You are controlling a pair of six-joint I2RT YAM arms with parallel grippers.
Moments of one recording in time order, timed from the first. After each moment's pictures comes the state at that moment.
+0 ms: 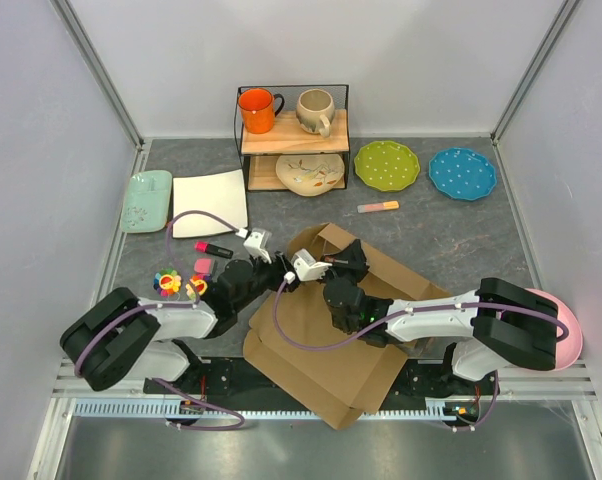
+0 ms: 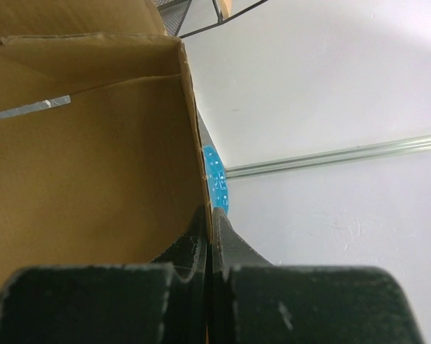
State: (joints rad) left arm -0.76 1.34 0.27 0.87 -0.02 -0.57; right arm 1.22 1.48 0.60 0.69 1.18 -1.03
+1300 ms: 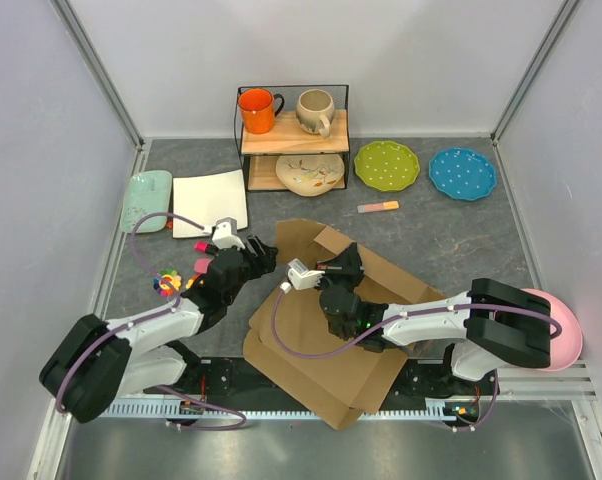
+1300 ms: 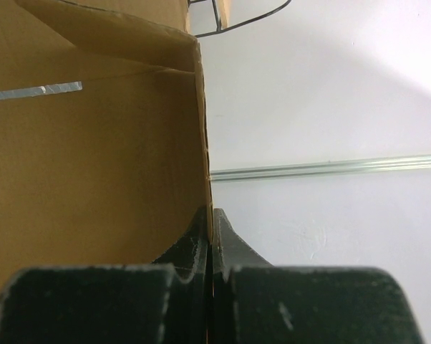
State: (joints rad) left arm -0.63 1.10 0.30 0.42 -0.34 -0.69; right arm 1.27 1.51 0.60 0.73 1.21 -1.17
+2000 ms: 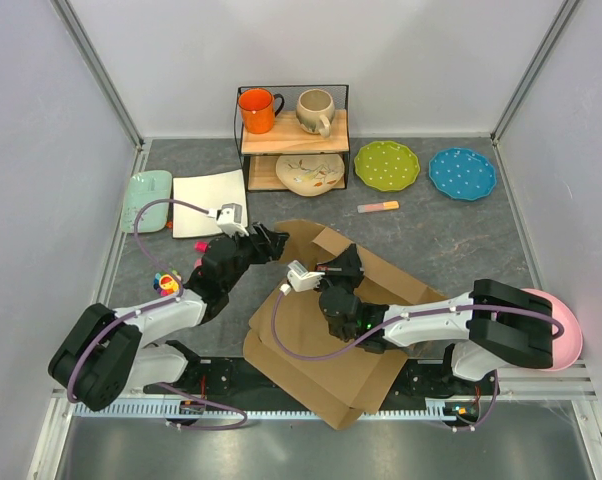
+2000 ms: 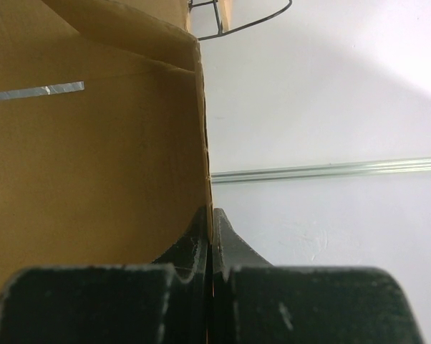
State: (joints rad) left arm -0.56 1.21 0.36 0.67 -0.12 -0.63; right arm 1.28 1.51 0.60 0.71 1.21 -1.16
